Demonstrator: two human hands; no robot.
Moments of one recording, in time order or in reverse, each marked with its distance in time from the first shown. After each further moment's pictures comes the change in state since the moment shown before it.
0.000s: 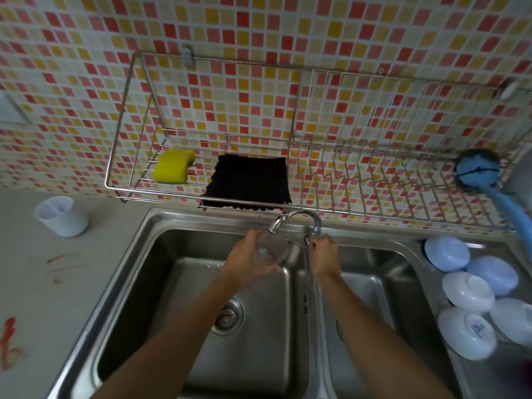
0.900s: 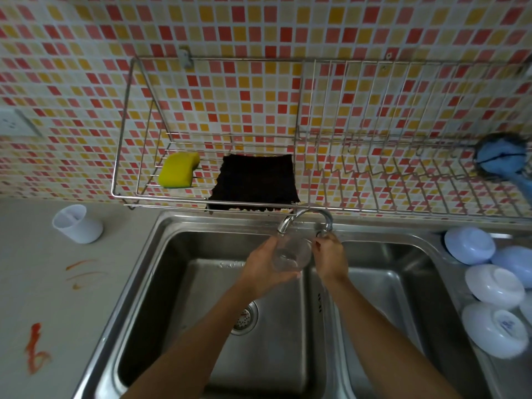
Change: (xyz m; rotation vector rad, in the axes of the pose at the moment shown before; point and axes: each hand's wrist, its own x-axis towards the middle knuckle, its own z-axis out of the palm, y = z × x) left_hand -0.007 0.011 0.009 -0.064 -0.069 -0.002; right_hand -0.011 -0.007 0.011 0.057 0.023 -0.049
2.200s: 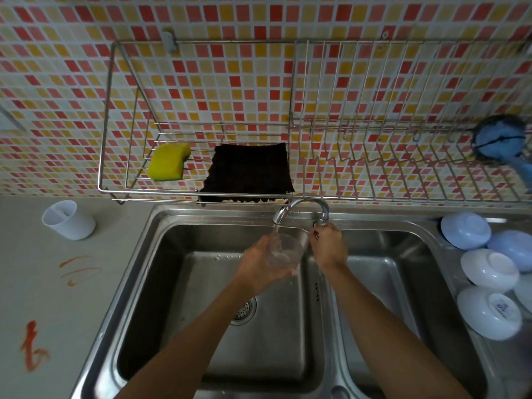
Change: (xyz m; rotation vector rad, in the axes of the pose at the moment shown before) left_hand -0.008 -0.007 0.007 0.048 0.019 -0.102; right_hand -0.002 -0.007 -0.012 -0.068 0.007 0.049
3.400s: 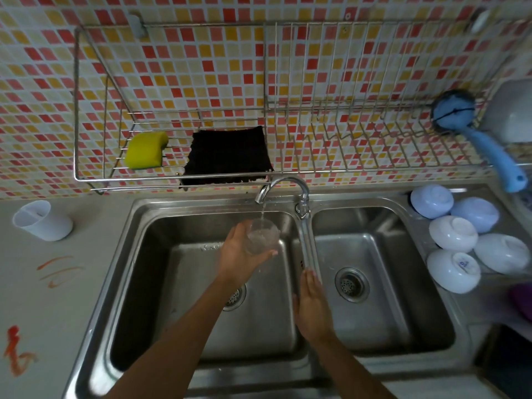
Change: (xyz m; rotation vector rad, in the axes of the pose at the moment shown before) left_hand -0.021 -0.010 0.003 0.029 0.169 0.091; right_hand -0.179 0.061 0.062 -0.099 -0.199 -0.055
